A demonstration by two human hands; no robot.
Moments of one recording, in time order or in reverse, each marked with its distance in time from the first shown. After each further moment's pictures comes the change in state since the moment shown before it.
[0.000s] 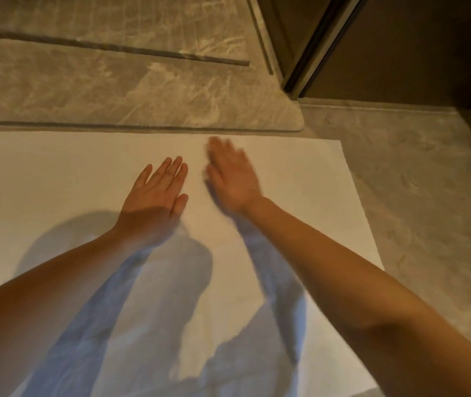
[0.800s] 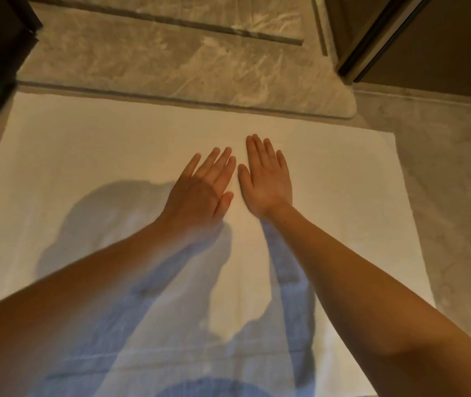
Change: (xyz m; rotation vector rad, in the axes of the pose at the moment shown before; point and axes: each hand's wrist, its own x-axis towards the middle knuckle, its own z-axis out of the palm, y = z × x) left_hand -0.036 0.020 -0.018 -0.026 0.017 0.059; right_hand -0.028 -0.023 0.031 -0.053 -0.001 0.090
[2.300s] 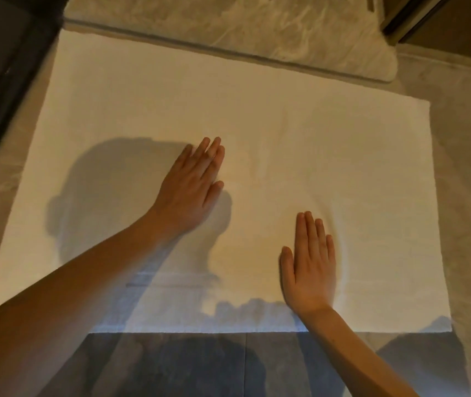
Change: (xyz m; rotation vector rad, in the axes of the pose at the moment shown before) left_hand -0.102 -0.012 -0.011 0.040 -0.075 -0.113; right_hand -0.244 -0.024 0.006 0.036 -0.100 0.194
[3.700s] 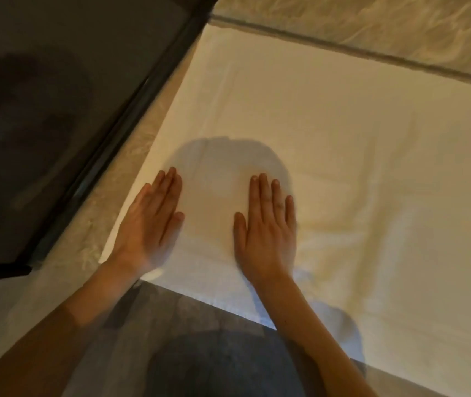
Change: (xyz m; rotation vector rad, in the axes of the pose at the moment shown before) left_hand -0.208 -0.104 -0.009 0.033 -0.010 -0.459; right_hand 0.025 -0.204 0.053 0.054 0.007 -0.384
